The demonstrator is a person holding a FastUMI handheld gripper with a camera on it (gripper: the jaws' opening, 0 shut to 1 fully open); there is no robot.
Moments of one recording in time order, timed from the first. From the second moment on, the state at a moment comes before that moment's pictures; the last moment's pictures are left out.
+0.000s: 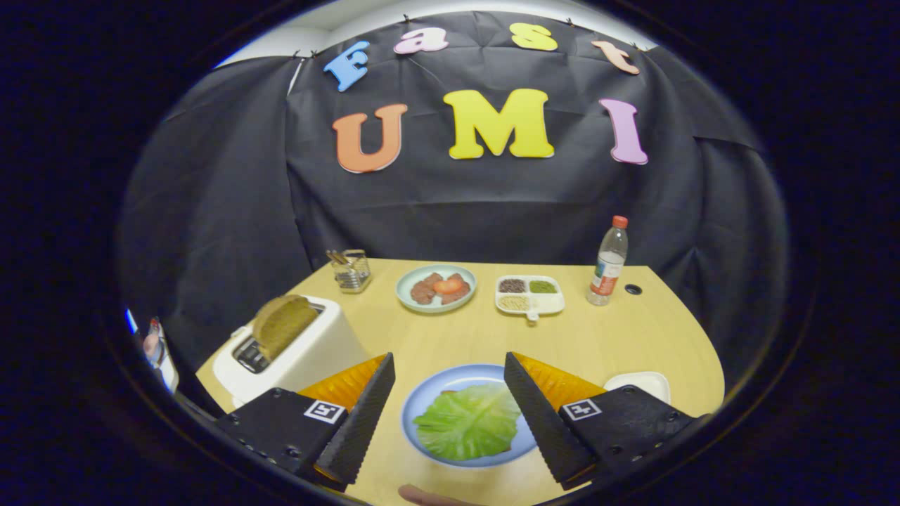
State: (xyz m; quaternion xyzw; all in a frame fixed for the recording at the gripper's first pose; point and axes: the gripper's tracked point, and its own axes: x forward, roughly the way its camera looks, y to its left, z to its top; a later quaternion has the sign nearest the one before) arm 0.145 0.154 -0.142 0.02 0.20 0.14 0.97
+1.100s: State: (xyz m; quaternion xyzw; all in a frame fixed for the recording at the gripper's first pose) arm 0.166 0.330 -0.174 -0.01 0.25 0.14 0.96
